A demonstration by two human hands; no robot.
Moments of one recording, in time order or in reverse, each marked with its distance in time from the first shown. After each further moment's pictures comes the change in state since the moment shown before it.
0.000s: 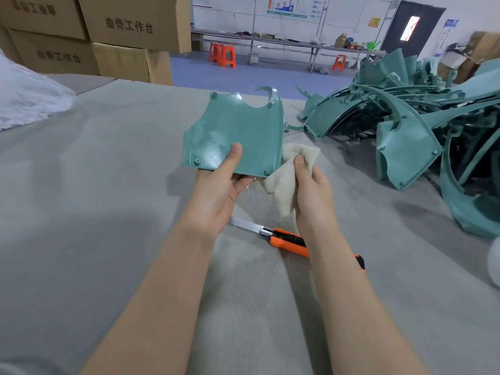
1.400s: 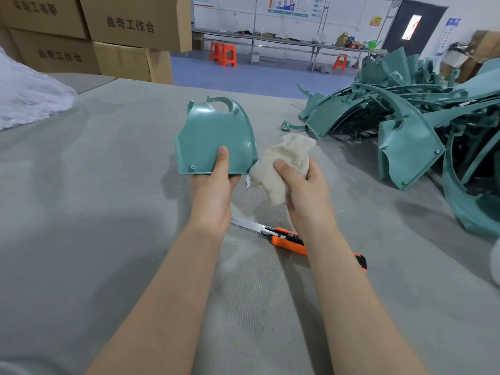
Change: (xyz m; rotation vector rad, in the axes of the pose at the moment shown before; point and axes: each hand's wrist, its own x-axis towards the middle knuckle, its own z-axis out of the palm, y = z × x) left_hand 0.001 -0.007 -0.001 -0.060 0.236 0.093; right_hand -0.001 0.003 0.007 0.094 -0.083 0.023
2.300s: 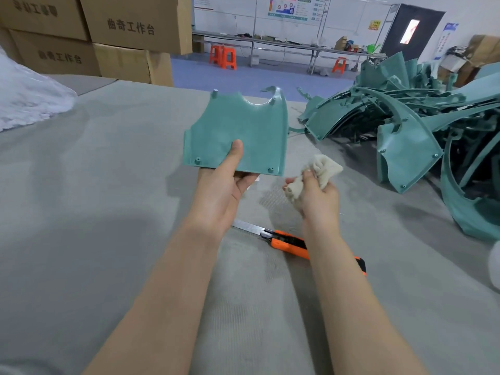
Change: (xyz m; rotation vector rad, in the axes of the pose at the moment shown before) left_hand -0.005 0.011 0.008 -0.016 -0.176 -0.118; right_hand 0.009 0.005 -0.012 0.061 0.284 0.041
